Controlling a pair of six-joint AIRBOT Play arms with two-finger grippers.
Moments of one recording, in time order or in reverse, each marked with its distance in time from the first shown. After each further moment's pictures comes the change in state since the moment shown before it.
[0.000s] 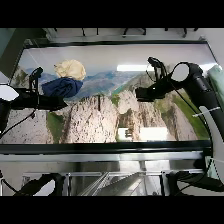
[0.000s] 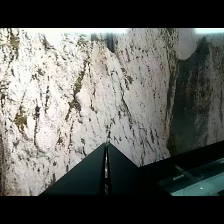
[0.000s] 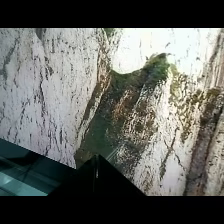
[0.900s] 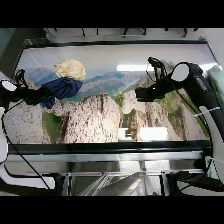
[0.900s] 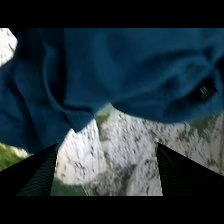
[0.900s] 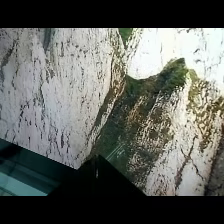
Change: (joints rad) left arm 0.267 -0.498 0.265 0.109 0.267 -0.040; right arm 0.000 -0.002 0.000 0.000 0.000 0.000
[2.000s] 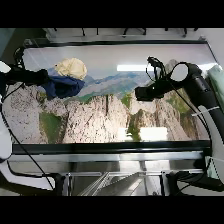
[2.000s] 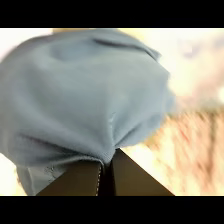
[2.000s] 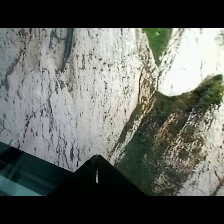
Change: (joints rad) left arm -0.107 0.027 0.247 -0.068 -0.184 0.076; right arm -0.003 -0.007 0.000 0.011 -0.015 -0.021
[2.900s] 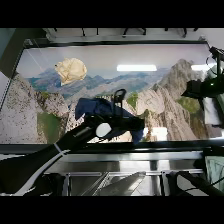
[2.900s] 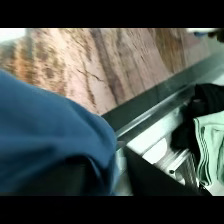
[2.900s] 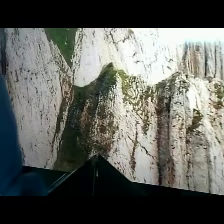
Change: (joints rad) left arm -1.156 0.203 -0.448 -0.002 0.612 -0.639; right arm -0.488 0.215 -0.003 -0.016 0.227 -0.183
